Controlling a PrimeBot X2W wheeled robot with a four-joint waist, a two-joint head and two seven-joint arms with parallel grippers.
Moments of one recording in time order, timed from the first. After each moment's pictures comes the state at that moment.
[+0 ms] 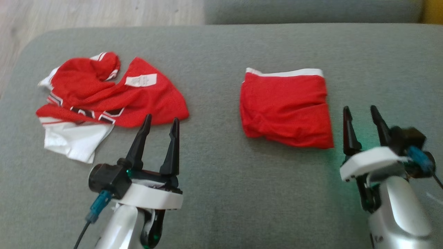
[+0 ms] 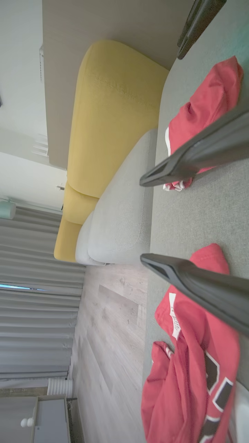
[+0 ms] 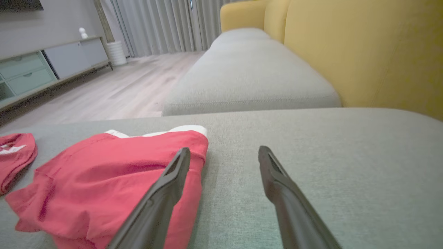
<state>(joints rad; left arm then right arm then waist) -0.19 0.05 -0.30 0.20 -0.31 -0.11 -0.25 -0.31 -0.05 -0.06 0.51 0.07 0.12 -0.17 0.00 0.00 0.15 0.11</state>
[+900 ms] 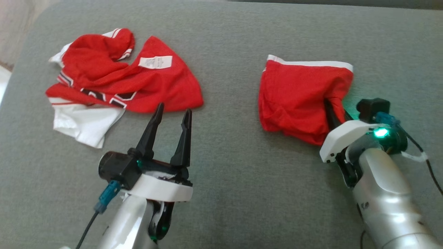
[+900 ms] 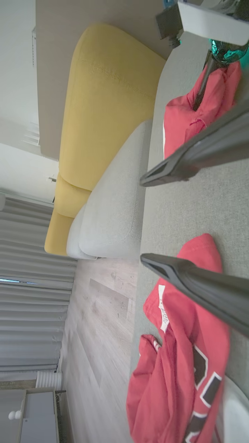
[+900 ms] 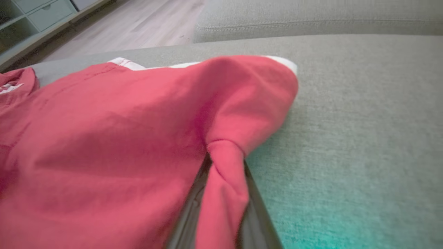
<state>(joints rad) -0.25 0.05 -0.36 0.20 -0.34 -0.10 -0.25 -0.58 -0.07 0.09 0.91 0.15 0.12 -0.11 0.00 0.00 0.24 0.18</state>
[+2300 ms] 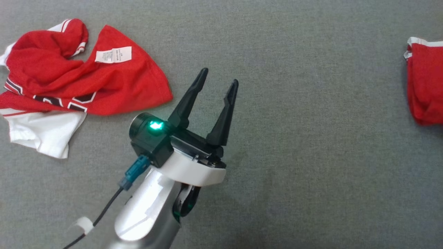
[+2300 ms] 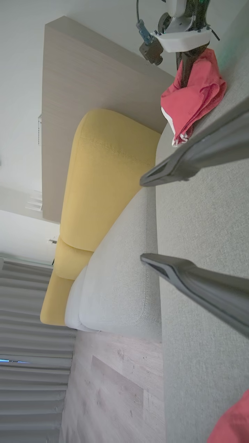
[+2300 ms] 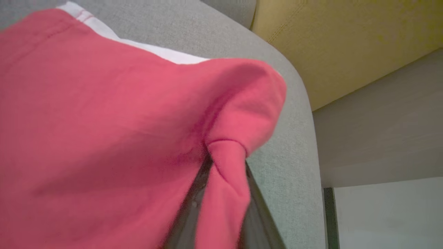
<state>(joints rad) -0.43 0.05 -0.57 0.15 -0.40 -0.06 -0.25 -0.67 -0.76 0.41 0.89 0.31 0.12 0.04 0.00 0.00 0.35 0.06</state>
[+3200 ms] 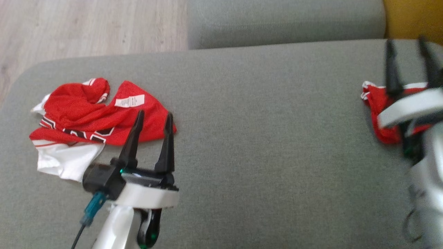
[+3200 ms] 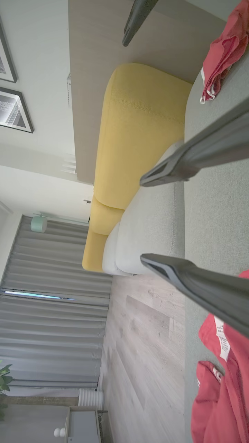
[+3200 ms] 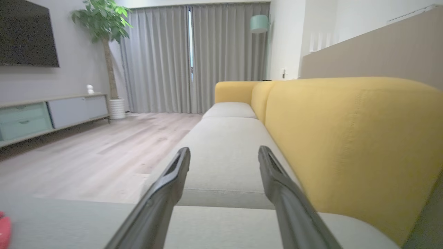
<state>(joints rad) -0.19 0.05 -0.28 0.16 -0.31 -0.08 -0.26 -0.53 -0.29 0.08 0.51 0.26 0.12 -0.17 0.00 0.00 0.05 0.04</state>
